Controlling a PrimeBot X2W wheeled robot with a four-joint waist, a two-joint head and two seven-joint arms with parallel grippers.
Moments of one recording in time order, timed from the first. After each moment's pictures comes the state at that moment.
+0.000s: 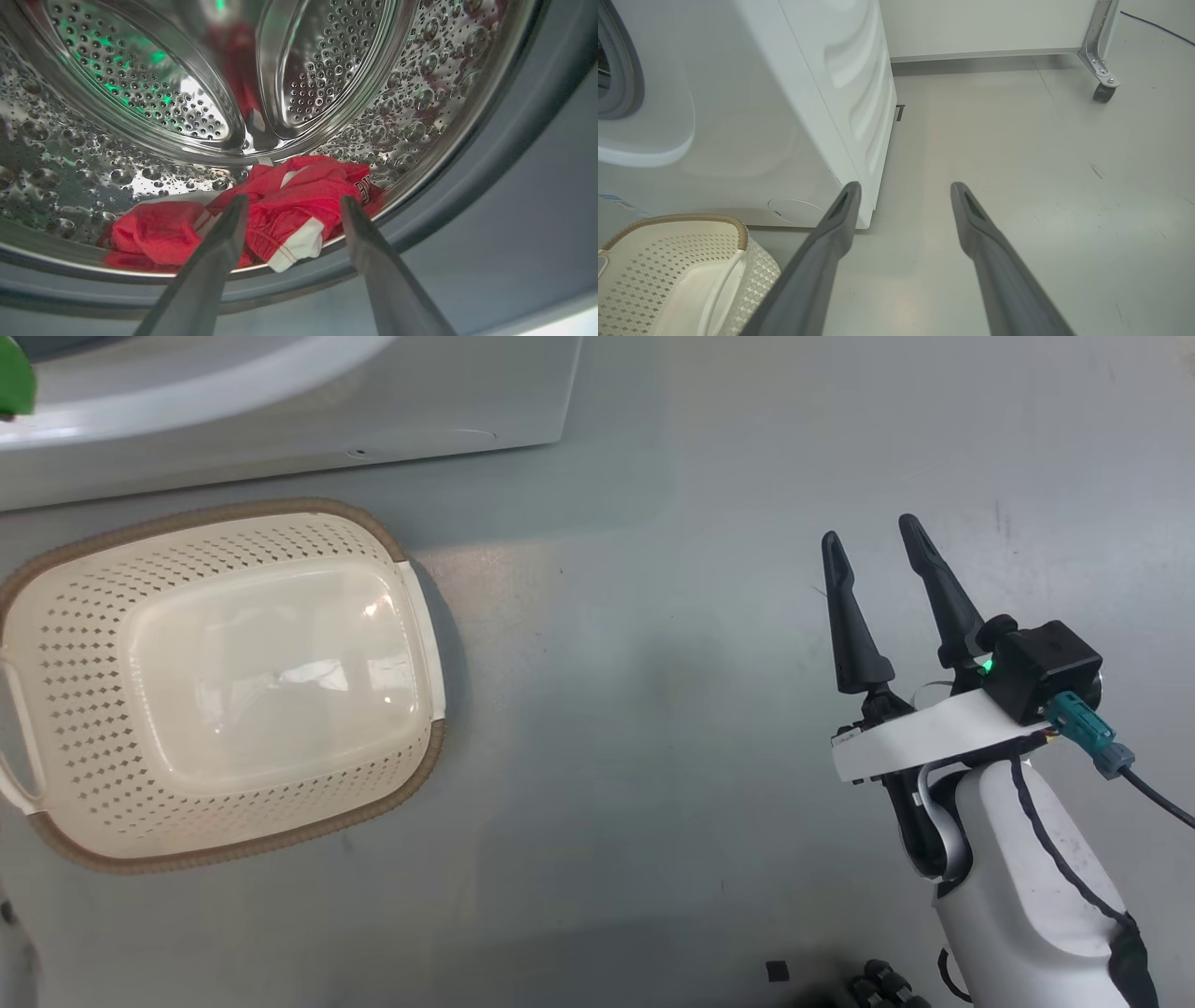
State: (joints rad) left arm -0.96 0.26 -0.04 0.37 -0.35 -0.08 0.15; right arm -0.34 -0.05 0.23 0.19 0.30 0.04 -0.26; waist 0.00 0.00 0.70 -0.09
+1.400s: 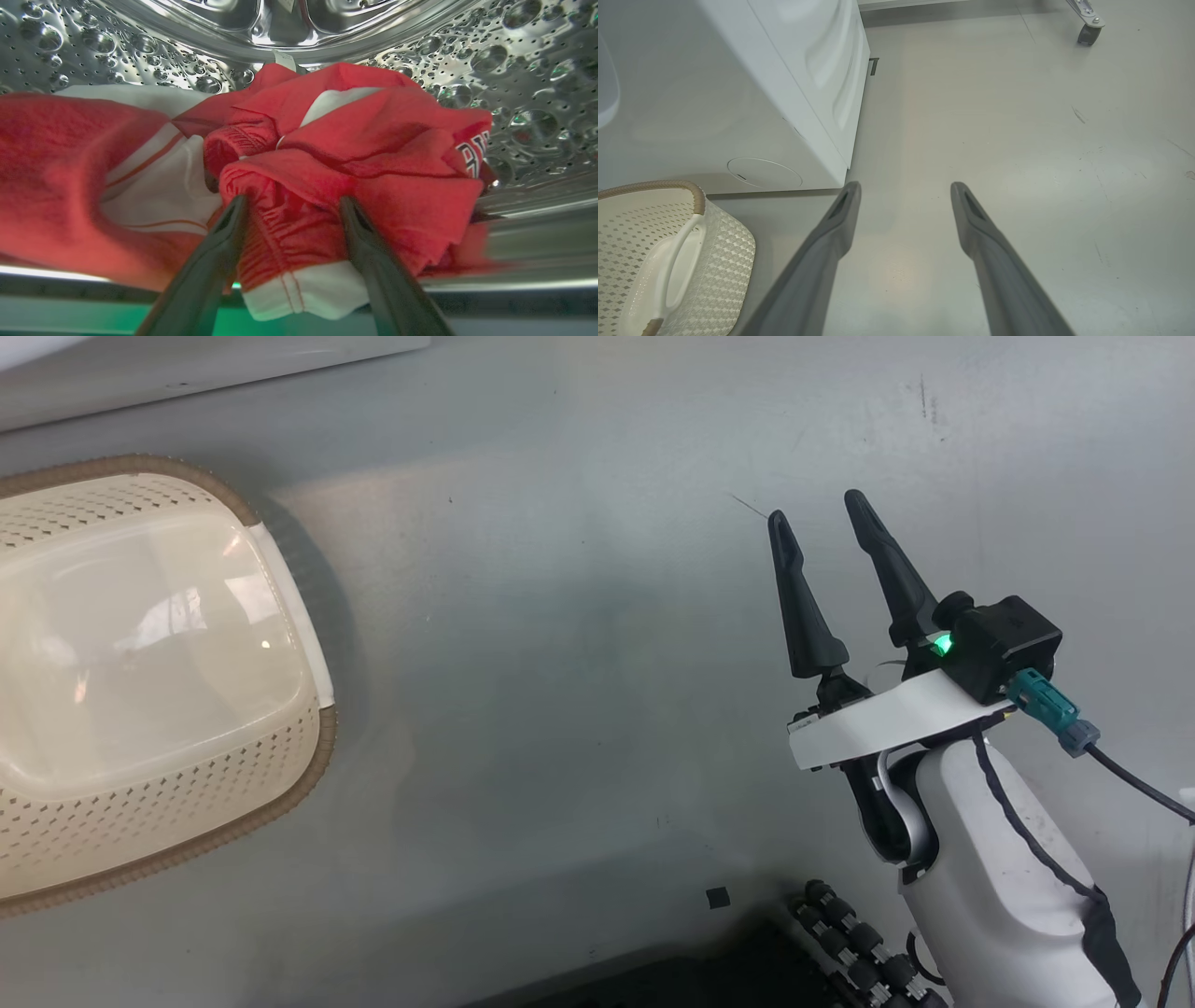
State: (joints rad) left arm -1.26 0.40 0.01 0.55 -0.45 -0.07 0.49; right arm -0.40 -0.05 0.35 0.18 0.38 0.01 -0.26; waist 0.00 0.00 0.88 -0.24
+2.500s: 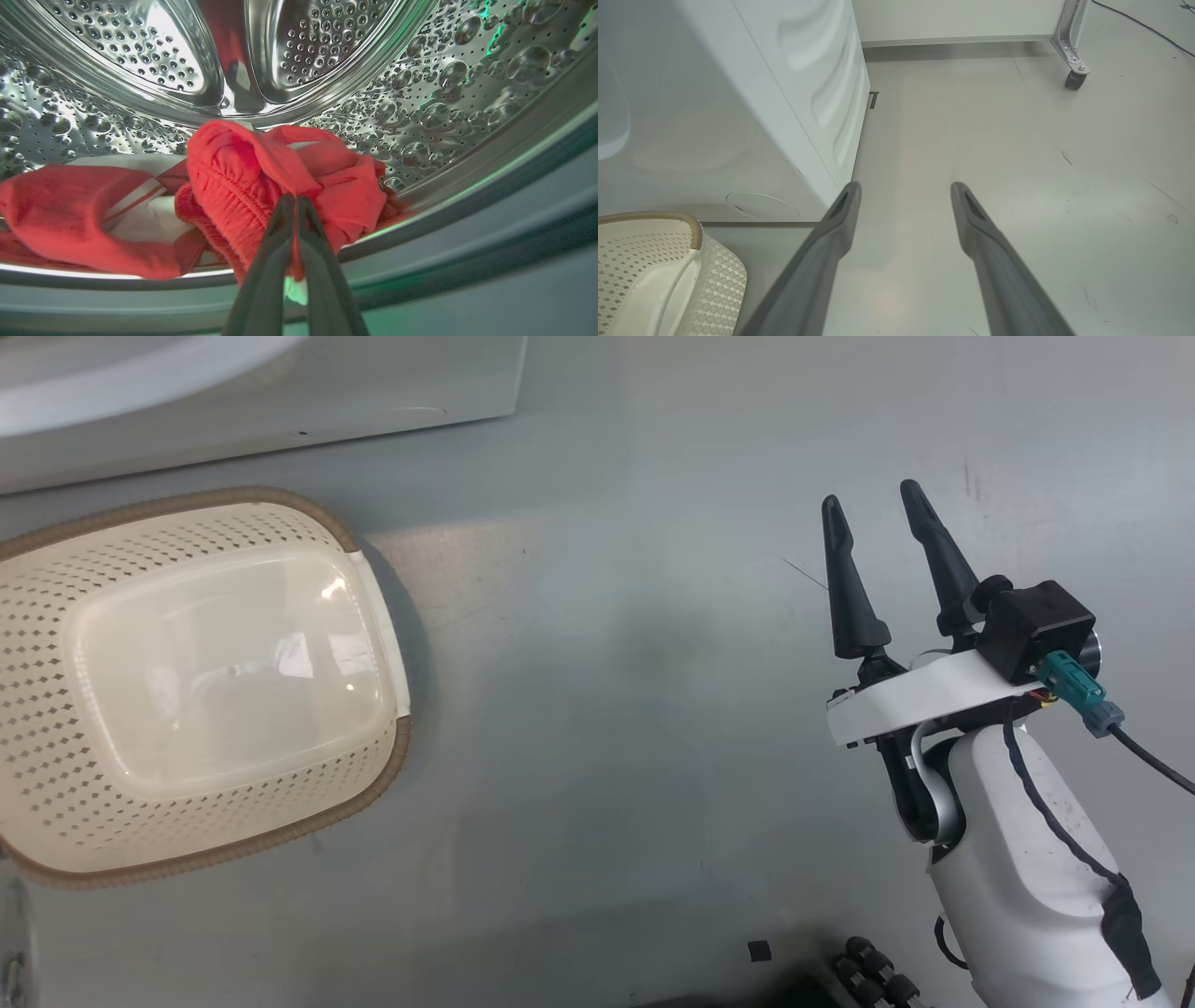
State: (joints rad) left arm -1.17 0.26 -0.07 0.60 -0.44 -0.11 0.21; right arm -0.43 -0.05 0.26 0.25 0.32 0.00 -0.26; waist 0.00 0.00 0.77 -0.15
